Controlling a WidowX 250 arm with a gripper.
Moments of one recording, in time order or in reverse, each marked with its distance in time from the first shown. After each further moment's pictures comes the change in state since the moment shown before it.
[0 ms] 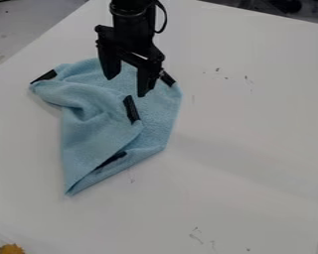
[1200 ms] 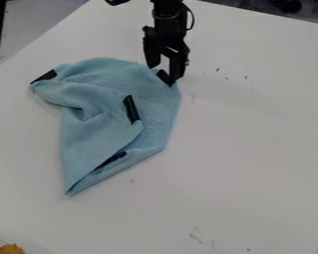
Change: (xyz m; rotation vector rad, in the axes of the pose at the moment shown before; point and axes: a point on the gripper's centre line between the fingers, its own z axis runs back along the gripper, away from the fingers) arm 0.116 0.021 -0.080 -0.085 -0.029 -0.188
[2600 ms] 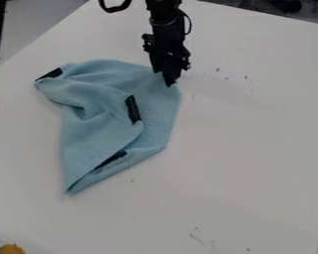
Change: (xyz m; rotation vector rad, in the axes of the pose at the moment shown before) arm -0.004 -0.001 -0.011 -0.031 -0.011 0.054
